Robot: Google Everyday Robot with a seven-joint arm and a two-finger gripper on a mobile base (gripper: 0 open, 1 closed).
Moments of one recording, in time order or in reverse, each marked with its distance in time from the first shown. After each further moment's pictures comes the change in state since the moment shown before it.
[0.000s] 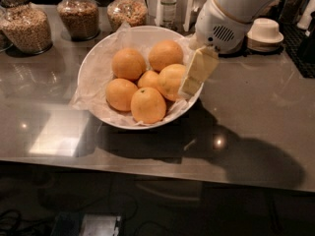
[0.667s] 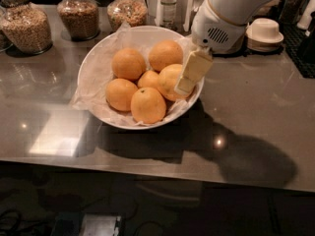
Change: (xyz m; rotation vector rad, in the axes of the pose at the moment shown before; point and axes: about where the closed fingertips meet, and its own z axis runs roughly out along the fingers) arm -0.004 -0.003 0.010 0.000 0.007 0.013
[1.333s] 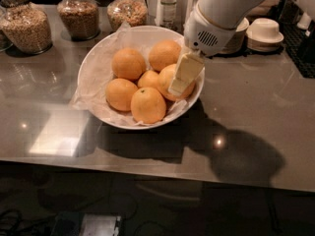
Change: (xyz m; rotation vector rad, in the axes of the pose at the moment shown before) arm -0.007 -0.004 0.017 -0.008 0.014 0.034
